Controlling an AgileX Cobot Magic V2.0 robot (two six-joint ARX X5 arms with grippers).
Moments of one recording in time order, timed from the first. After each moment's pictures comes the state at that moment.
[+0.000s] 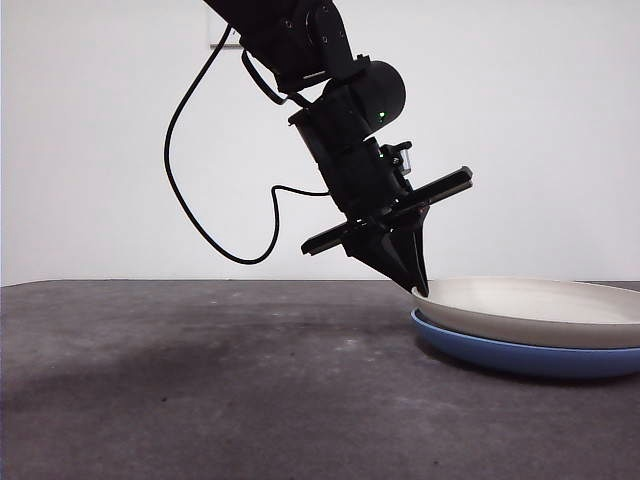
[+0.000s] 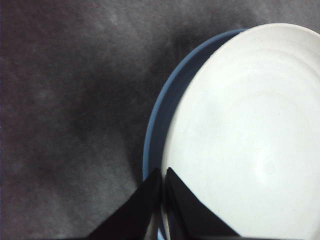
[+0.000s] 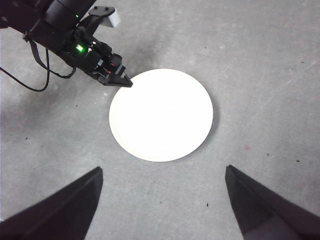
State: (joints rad) left arm -0.71 2.28 1.96 -0.69 0.24 -0.30; right arm 0.14 0.66 1.30 -1.30 -0.16 0.03
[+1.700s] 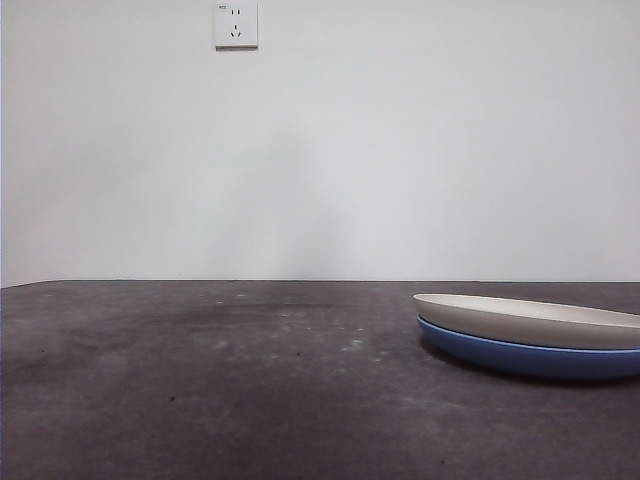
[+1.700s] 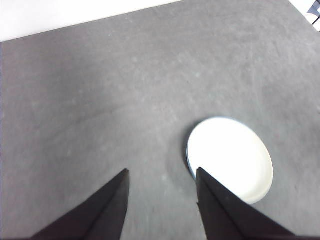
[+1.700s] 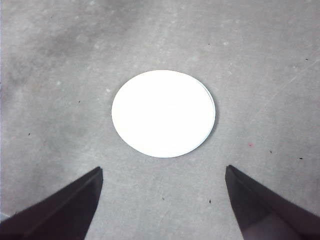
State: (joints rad) left arm -0.51 1.69 2.27 -1.26 0.16 -0.08; right arm 0.14 0.66 1.30 -1.31 -0.16 0.03
